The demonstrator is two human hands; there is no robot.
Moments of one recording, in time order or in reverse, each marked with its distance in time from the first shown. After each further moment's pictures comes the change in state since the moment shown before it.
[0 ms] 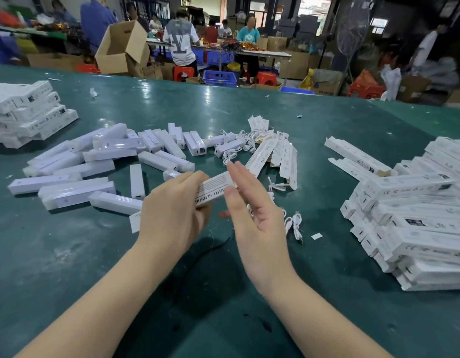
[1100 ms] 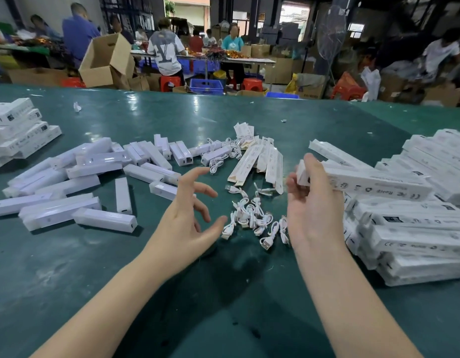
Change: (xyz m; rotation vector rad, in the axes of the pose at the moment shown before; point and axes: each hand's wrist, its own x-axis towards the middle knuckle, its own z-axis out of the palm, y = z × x) left_hand -0.009 0.002 0.021 -0.694 -0.246 0.033; right_hand 0.042 -0.036 -0.060 0.677 0.698 0.204
